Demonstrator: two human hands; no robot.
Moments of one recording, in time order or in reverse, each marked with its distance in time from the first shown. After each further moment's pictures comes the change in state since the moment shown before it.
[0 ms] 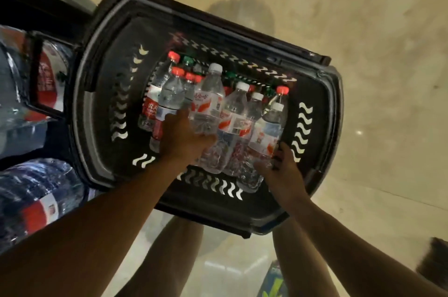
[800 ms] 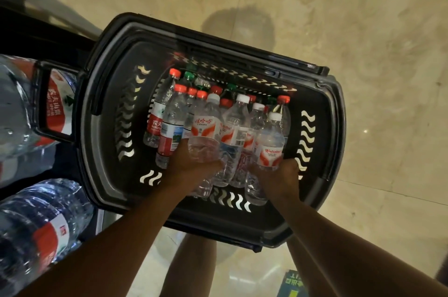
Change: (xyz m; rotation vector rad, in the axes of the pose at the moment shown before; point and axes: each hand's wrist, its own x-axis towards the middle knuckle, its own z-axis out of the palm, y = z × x) left_hand -0.028 0.002 -0.012 -0.370 -0.206 -0.218; right_hand 0.026 -0.003 0.032 0.035 0.200 0.196
